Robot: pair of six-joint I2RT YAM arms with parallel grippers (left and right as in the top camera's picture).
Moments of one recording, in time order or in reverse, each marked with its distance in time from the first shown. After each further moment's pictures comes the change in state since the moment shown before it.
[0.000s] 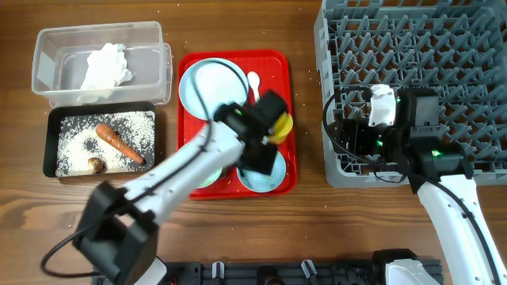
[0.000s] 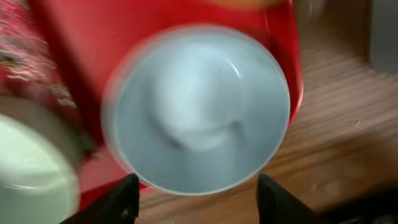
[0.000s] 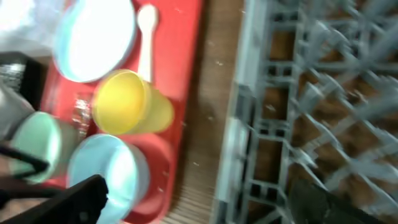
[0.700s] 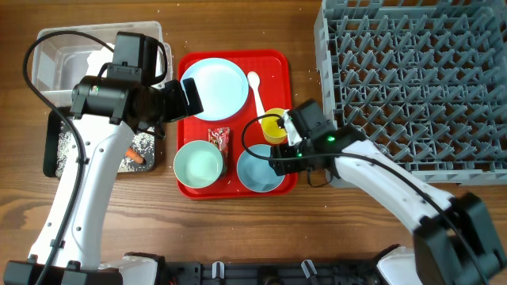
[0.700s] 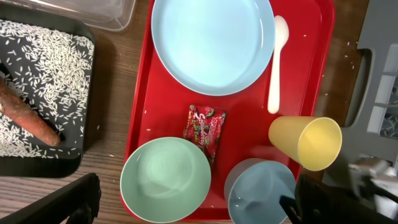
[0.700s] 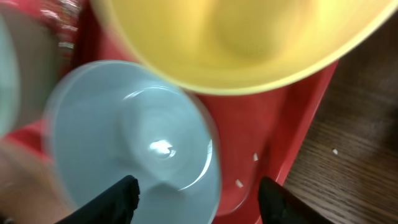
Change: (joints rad) left arm 0.528 -0.238 0.126 -0.069 0.000 -0.031; right arm 0.489 0.436 0.003 0.126 0.139 0.231
